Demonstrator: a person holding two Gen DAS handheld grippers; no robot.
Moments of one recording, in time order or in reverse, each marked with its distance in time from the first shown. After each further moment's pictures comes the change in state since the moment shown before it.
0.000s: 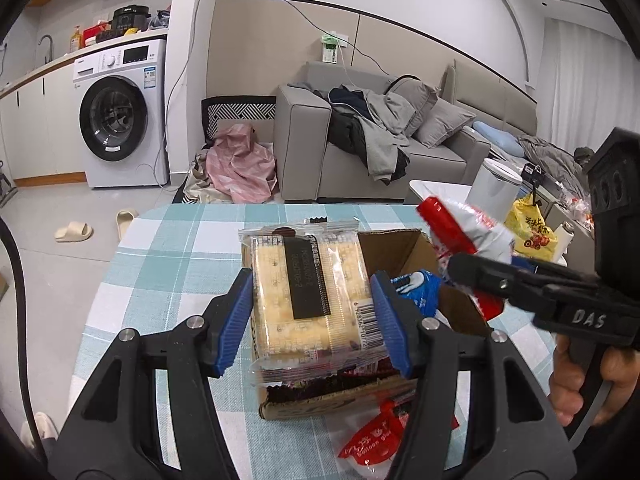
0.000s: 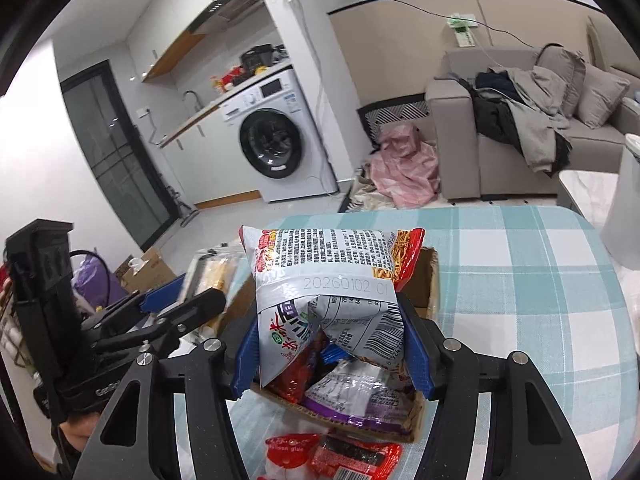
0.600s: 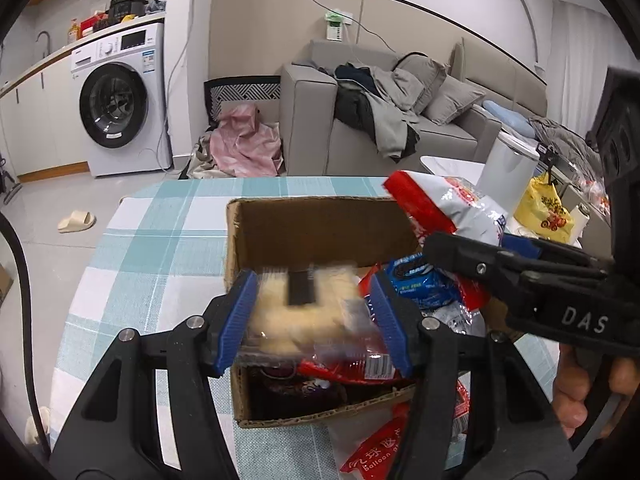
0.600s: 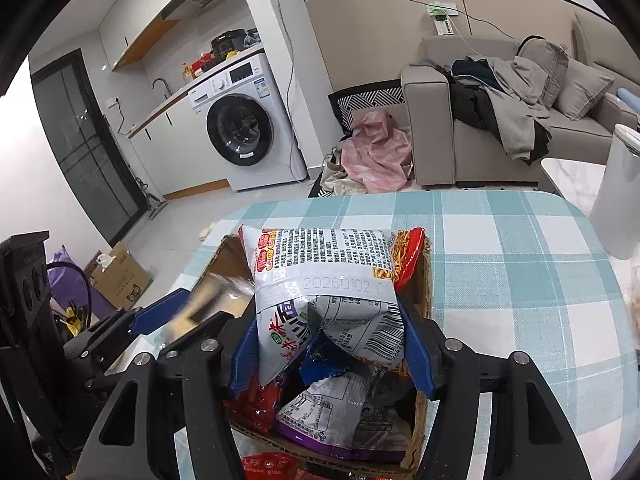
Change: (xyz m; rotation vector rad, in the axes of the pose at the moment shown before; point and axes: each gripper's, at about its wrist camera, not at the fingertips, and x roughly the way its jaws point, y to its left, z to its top) left arm 0.059 -0.011 -0.017 0.027 0.073 0.041; right arm 0.044 -0.001 -0.001 -0.001 0.048 -0.106
